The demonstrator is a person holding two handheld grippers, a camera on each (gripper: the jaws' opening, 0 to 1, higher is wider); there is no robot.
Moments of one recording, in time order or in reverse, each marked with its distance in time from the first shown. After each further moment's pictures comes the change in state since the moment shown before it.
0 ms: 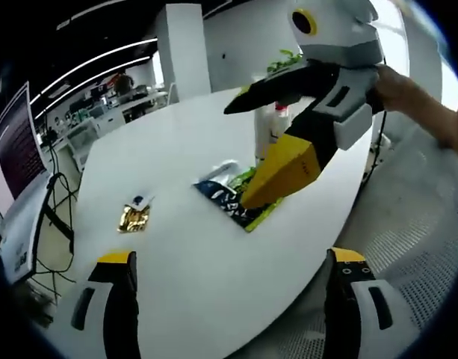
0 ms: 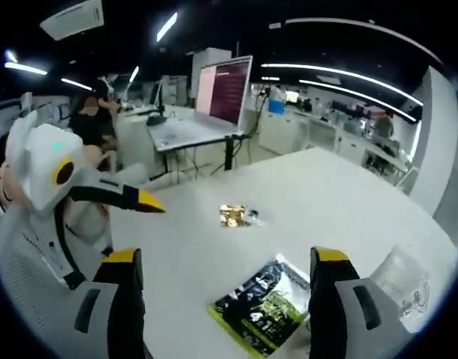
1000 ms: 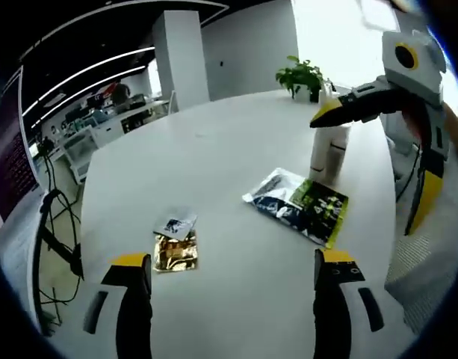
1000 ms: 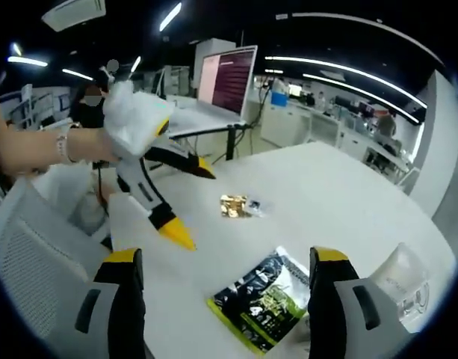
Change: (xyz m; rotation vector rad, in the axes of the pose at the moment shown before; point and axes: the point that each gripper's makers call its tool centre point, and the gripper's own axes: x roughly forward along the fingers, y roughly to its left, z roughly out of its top) left arm 0.063 0.108 0.019 0.023 -0.036 -0.031; right arm 0.001 0.005 -0.007 -0.022 0.042 0.014
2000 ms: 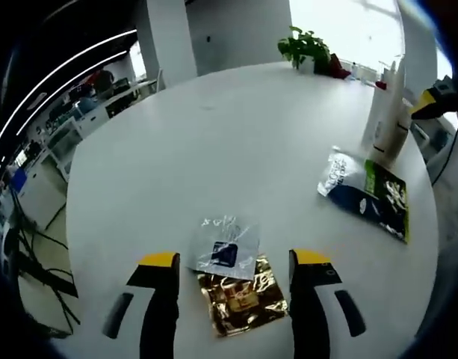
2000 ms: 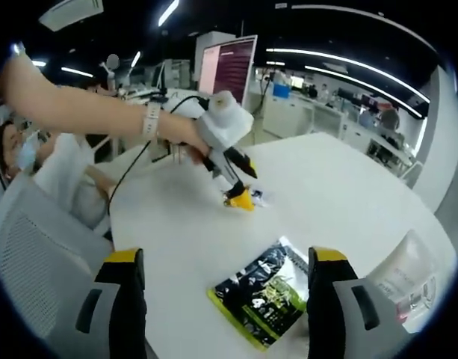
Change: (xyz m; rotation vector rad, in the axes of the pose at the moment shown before) left arm 0.084 0.090 -0.002 0.078 0.144 -0.057; right arm 0.004 -0.002 -0.014 0.013 0.050 0.017
